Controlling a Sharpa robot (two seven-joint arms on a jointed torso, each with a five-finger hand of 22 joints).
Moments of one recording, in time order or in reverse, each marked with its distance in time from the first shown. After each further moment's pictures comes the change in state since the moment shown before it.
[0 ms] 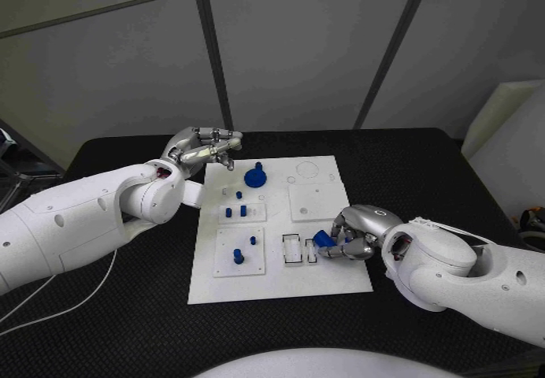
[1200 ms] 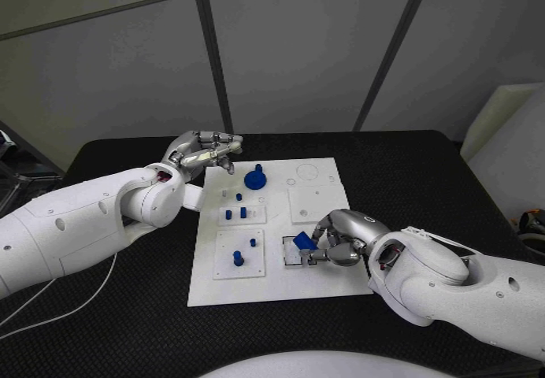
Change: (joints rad) left arm -0.005 0.001 0.000 0.001 0.000 0.003 0.000; left_hand 0.000 0.000 -0.003 0.003 0.000 0.000 0.000 0.000 0.000 0.000 0.000 0.000 0.000 0.000 0.000 0.000 -0.002 0.000 0.000 0.000 0.000 -0.001; right arm -0.010 0.041 -0.004 0.060 0.115 -0.128 0.012; right_hand 0.032 0.046 -0.021 0.004 0.058 0.005 -0.012 0.017 0.009 -0.004 -0.011 -0.027 -0.017 0.000 0.000 0.000 0.000 -0.016 0.004 -0.004 0.006 0.000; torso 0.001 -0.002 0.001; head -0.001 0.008
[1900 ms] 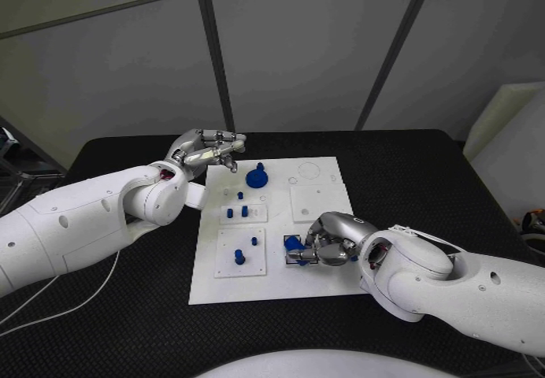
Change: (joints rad) left arm 0.000 0.000 0.000 0.005 0.000 0.001 0.000; left_hand 0.000 0.000 0.000 0.000 0.000 0.000 0.000 0.000 0.000 0.000 0.000 0.004 0.000 -0.004 0.004 0.000 -0.001 0.000 0.000 0.000 0.000 -0.001; right arm 0.000 0.059 0.001 -0.043 0.030 0.055 -0.006; right_hand -0.165 0.002 -0.103 -0.002 -0.202 0.048 -0.024 0.058 0.039 0.004 -0.011 -0.029 0.006 -0.004 -0.011 -0.006 0.000 0.000 0.003 -0.011 0.000 0.000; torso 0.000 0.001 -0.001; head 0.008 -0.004
